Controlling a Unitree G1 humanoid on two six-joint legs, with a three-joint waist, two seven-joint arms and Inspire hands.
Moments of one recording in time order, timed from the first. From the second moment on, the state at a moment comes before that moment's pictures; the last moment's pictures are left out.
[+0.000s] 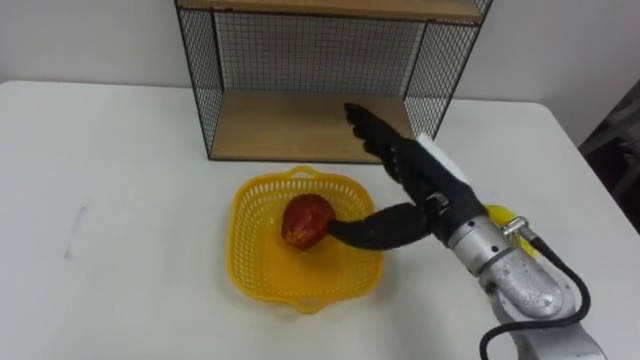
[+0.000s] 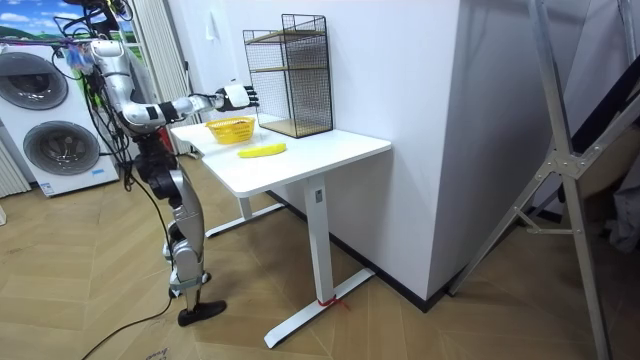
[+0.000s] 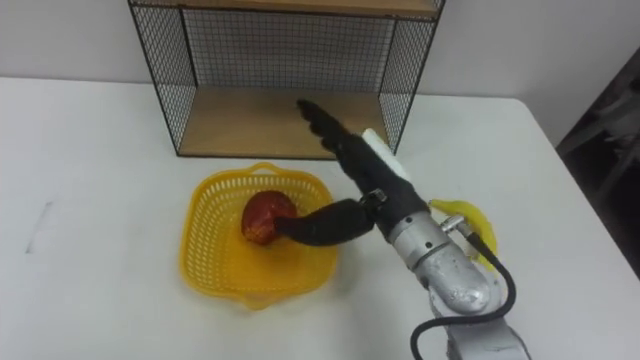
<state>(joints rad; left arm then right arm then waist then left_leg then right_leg) 0.23 0.24 -0.06 1.12 0.31 0.04 -0.01 0.07 -0.30 0.07 -0.20 0.00 0.00 0.22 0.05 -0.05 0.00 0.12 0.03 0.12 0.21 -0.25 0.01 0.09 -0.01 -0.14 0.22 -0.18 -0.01</state>
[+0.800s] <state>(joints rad) 0.30 0.24 0.08 1.12 0.31 0.04 0.00 0.08 -0.31 -0.15 -0.09 0.01 -0.08 -0.18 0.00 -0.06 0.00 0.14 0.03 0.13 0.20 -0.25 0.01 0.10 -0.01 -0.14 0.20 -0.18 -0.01</state>
